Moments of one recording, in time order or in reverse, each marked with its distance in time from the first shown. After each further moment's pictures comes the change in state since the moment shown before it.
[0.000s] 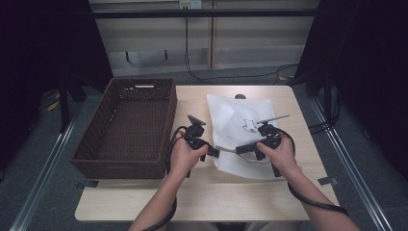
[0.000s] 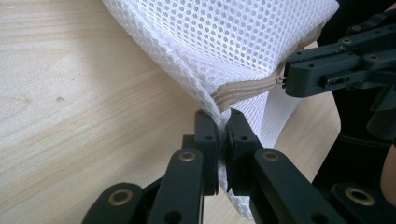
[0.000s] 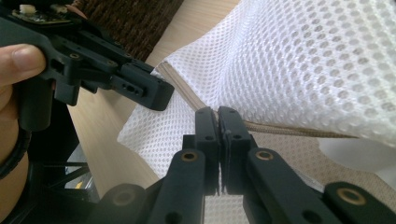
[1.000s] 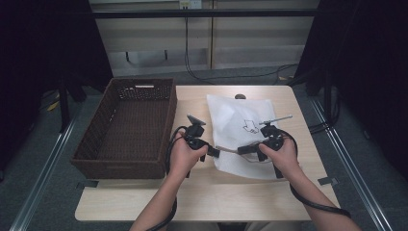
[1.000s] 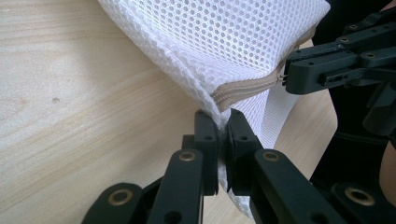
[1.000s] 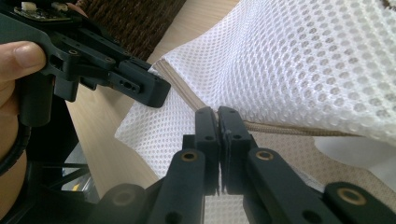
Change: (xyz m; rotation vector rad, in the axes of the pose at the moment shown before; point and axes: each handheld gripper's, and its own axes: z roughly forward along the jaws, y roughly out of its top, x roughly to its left) left arm -0.001 -0.002 -0.002 0.003 -0.019 0.025; right arm 0.000 -0.005 -0.005 -0.018 -0.002 -0.011
